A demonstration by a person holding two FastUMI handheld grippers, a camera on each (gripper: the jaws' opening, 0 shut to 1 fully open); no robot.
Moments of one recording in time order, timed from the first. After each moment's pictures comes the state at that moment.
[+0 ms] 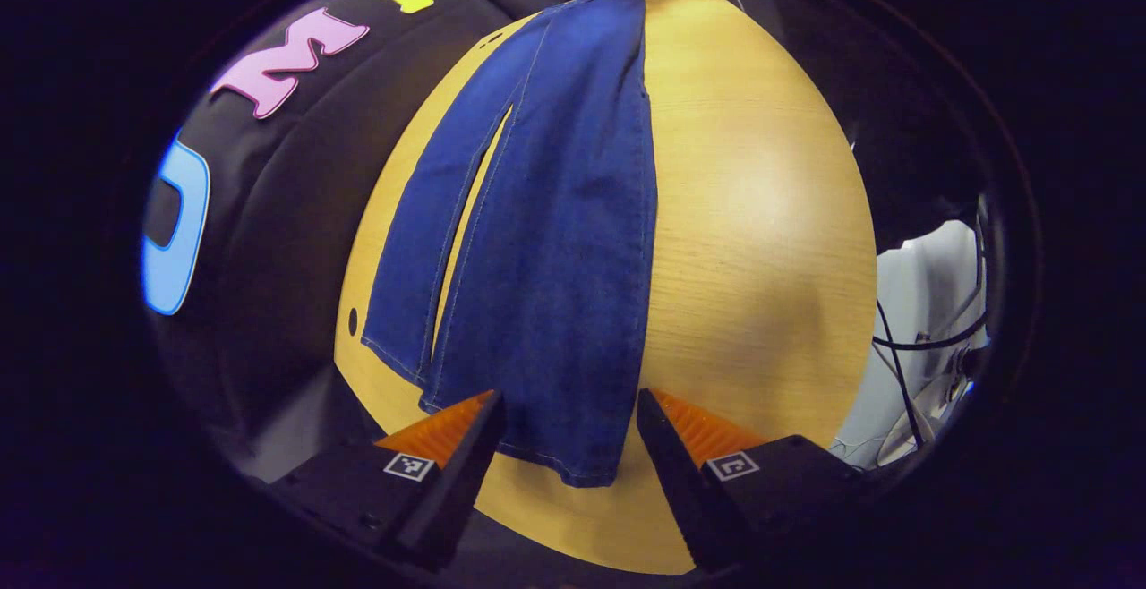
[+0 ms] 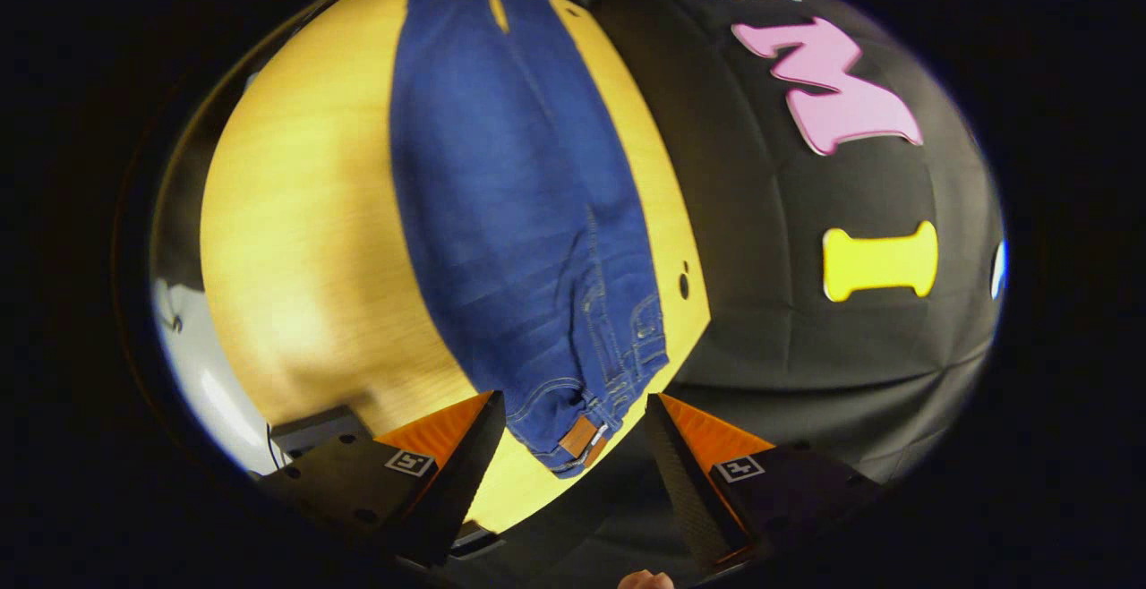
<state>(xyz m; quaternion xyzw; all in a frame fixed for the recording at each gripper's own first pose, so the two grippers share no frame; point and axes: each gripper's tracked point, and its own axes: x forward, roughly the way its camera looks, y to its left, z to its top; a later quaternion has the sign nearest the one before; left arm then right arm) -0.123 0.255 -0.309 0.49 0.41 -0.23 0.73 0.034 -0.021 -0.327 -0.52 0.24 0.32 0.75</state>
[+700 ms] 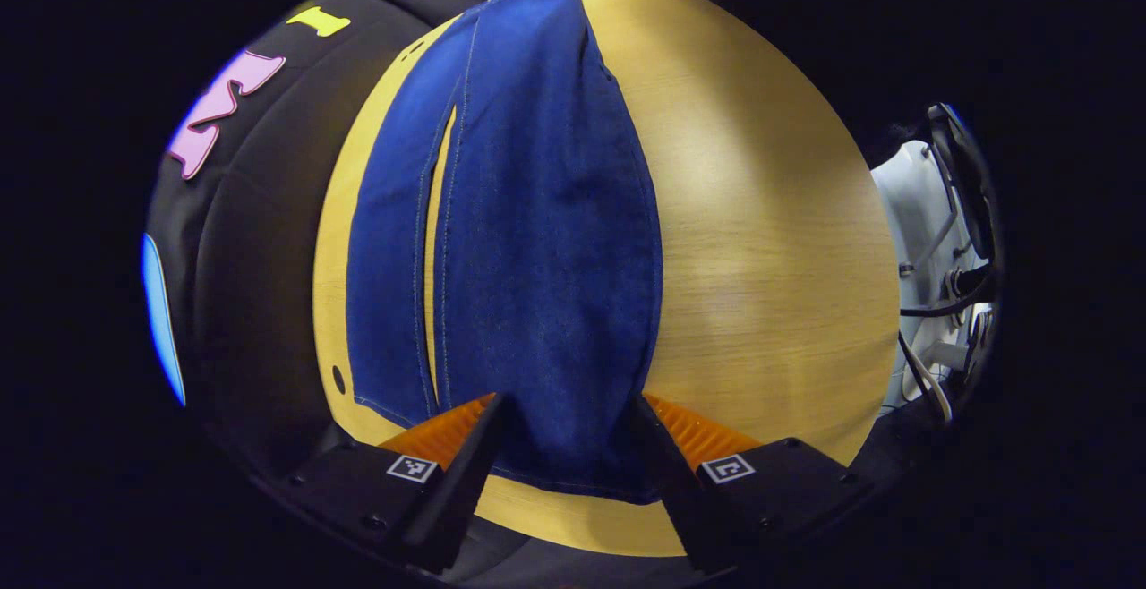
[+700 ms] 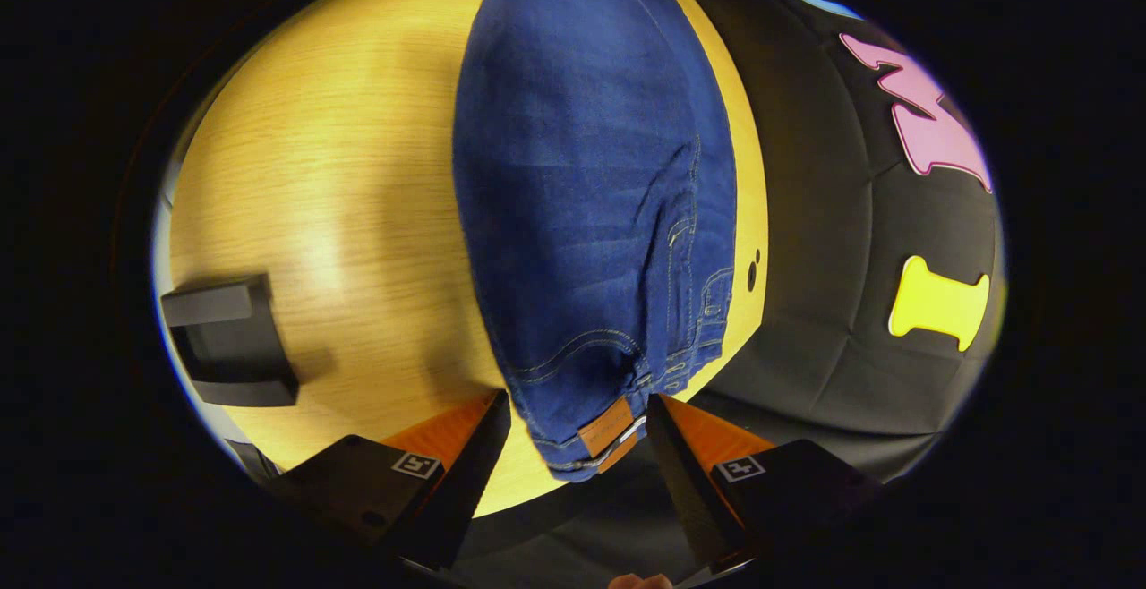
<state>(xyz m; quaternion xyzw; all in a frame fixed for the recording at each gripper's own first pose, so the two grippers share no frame) -0.103 0.262 -0.312 0.53 0.43 -0.31 0.66 0.070 -0.061 -0.407 -0.59 0.26 0.36 0.67</state>
